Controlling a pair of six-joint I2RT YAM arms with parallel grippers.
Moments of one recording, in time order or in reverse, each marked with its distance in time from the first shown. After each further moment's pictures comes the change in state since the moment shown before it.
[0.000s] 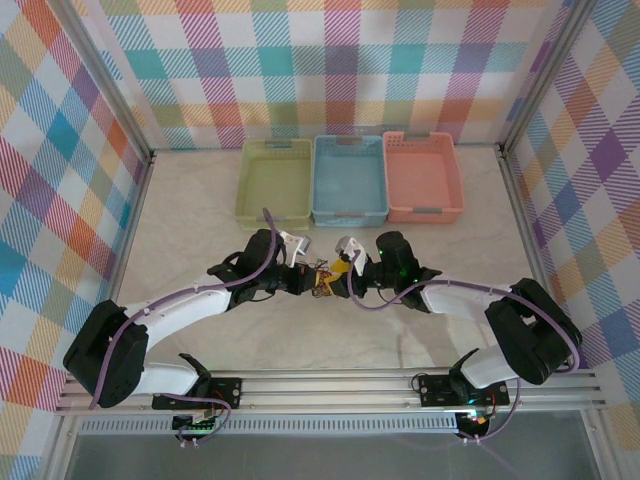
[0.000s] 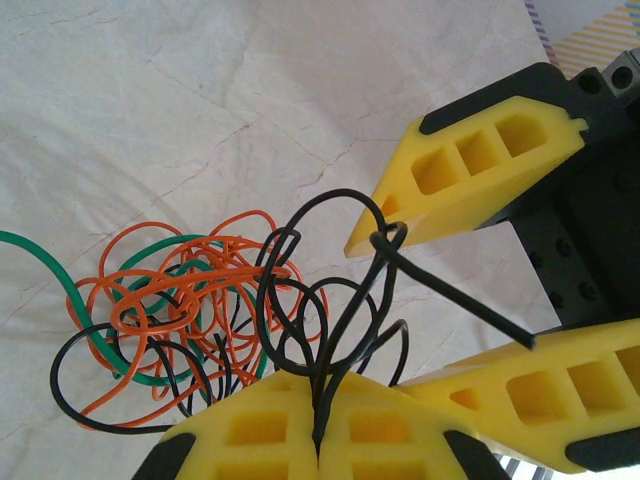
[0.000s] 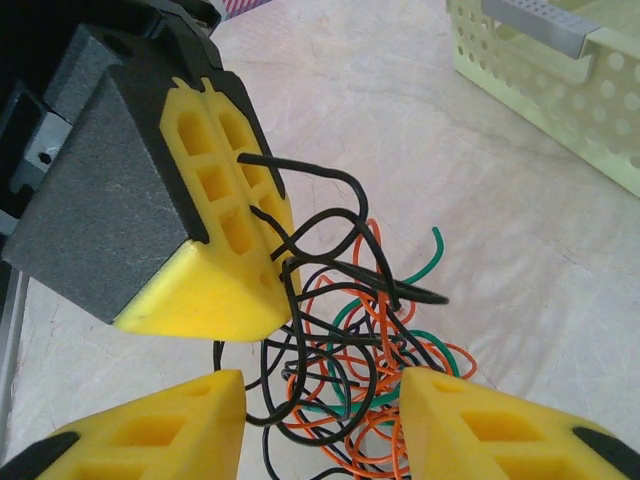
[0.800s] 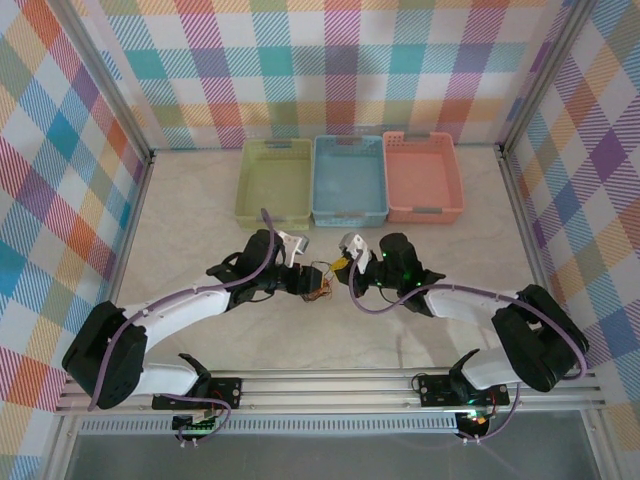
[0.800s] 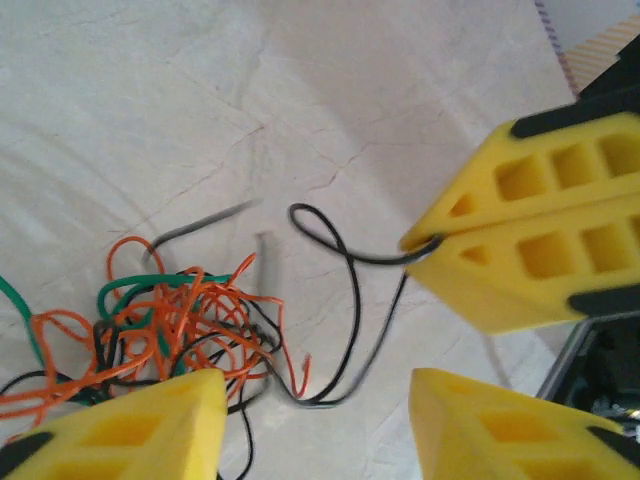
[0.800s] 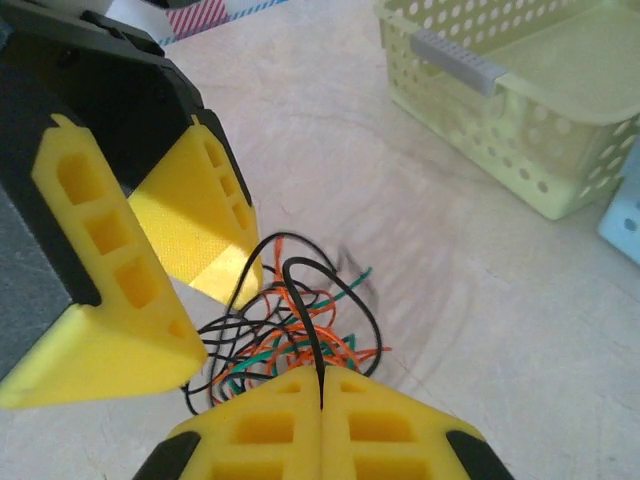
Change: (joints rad) left arm 0.000 -0.017 -0.008 -0.011 -0.033 -0.013; right arm 0.008 -0.060 -0.038 0.053 0.126 -0.006
